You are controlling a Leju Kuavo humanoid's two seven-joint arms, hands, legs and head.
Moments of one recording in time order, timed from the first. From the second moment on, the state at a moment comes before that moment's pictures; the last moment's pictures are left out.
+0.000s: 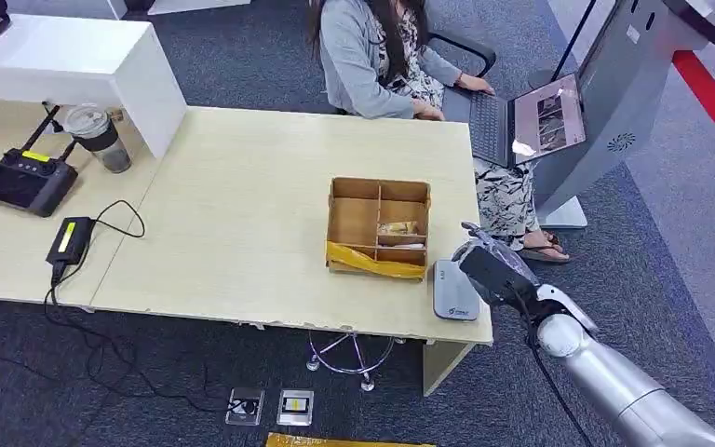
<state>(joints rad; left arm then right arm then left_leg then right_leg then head) -0.18 0.31 -1.29 -0.17 1.39 0.35 0.08 -0.62 -0.44 0.76 -0.91 0.22 -0.07 -0.13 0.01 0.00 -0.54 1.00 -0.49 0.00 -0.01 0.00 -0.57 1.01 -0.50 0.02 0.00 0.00</state>
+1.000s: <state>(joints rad) -0.18 0.30 -1.29 -0.17 1.39 0.36 0.07 -0.54 -0.37 0.73 -0.78 0.17 -0.08 -0.17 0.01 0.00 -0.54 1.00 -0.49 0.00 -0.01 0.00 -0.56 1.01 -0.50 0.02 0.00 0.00</state>
